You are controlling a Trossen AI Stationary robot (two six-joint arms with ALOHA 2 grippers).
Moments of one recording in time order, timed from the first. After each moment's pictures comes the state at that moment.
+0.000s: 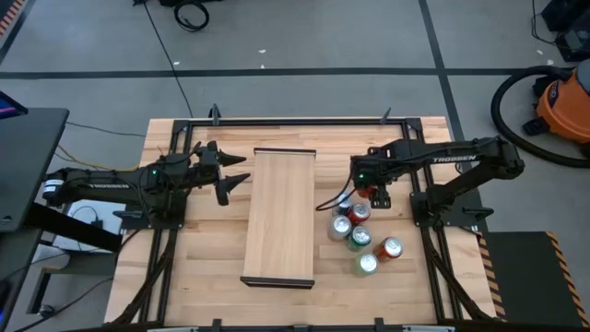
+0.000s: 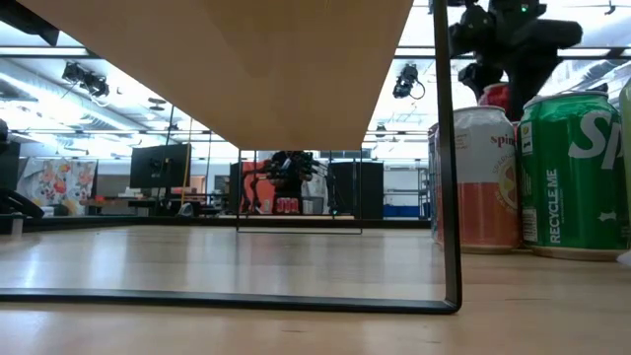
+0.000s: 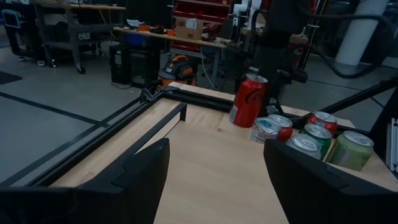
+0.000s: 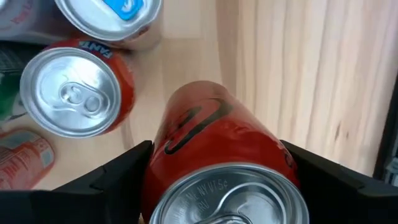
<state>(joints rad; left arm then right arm) 0.09 0.66 0.43 0.16 -0.20 -0.14 -0.04 1.32 1.18 -1.30 0.16 -0.03</state>
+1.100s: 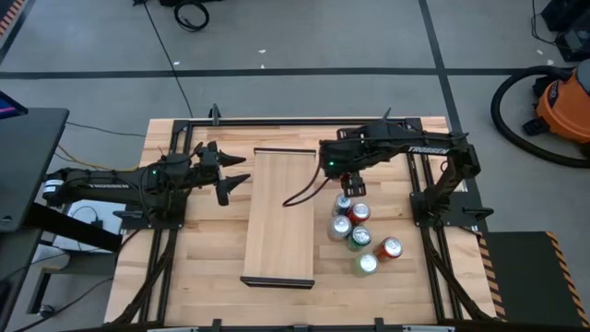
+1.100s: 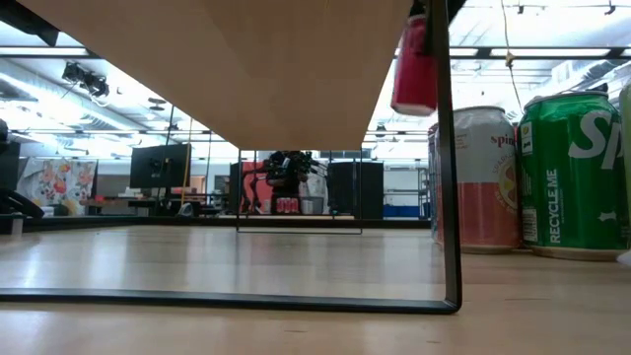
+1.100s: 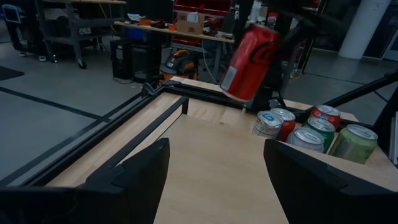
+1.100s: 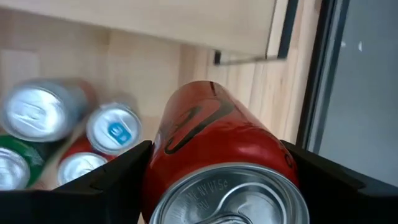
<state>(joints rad) 0.09 0.66 0.43 0.14 -0.20 -0.13 0.01 1.72 1.94 -1.57 0.27 -0.14</state>
